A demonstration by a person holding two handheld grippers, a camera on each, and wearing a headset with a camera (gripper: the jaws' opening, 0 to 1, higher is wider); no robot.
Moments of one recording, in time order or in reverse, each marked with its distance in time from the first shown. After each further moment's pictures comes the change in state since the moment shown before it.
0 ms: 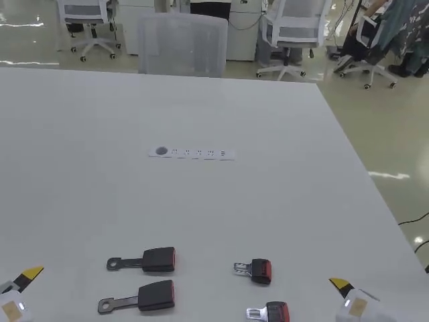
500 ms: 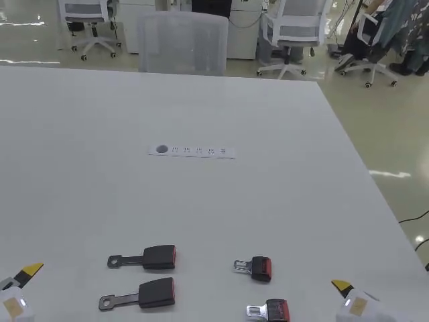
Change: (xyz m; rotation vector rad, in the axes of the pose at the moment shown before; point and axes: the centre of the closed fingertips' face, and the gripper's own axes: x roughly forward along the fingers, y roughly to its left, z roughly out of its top) left arm 0.001 0.002 0.000 0.004 0.004 0.011; right arm -0.001 0.000 -0.008 0.014 0.021 -0.004
